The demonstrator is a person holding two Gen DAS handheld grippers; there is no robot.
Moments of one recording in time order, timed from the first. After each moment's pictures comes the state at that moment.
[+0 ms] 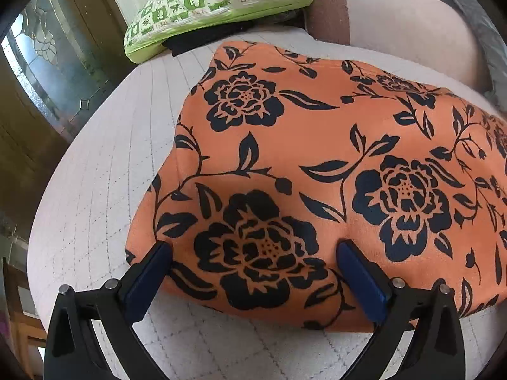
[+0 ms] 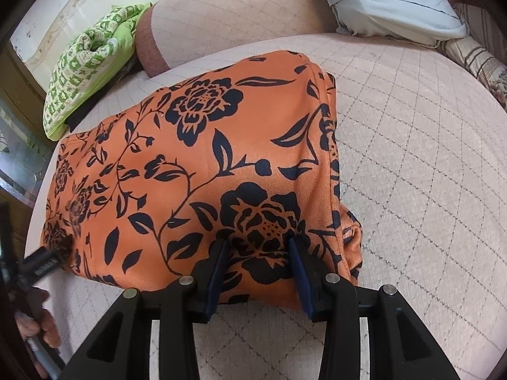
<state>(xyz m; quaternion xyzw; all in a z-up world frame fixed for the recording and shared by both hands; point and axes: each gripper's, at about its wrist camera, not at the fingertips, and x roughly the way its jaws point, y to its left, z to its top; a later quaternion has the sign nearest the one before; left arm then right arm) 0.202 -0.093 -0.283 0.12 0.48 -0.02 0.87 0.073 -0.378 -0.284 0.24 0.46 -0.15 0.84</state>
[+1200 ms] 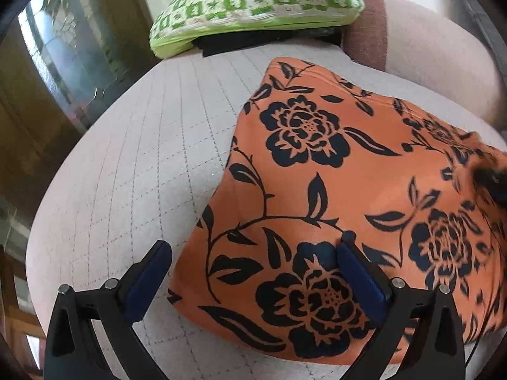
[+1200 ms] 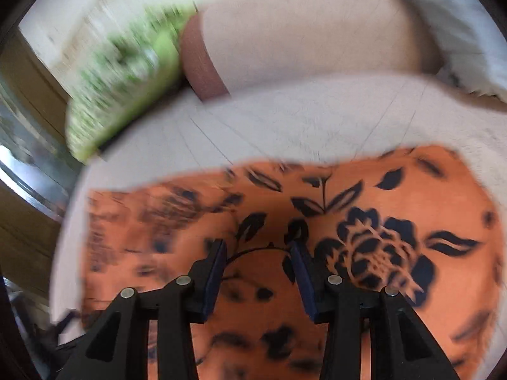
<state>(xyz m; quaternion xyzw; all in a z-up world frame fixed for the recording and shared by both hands) 0.225 -0.057 -0.272 0.09 0.47 0.01 0.88 0.259 -0.366 -0.277 0.24 0.45 -0.07 0.85</state>
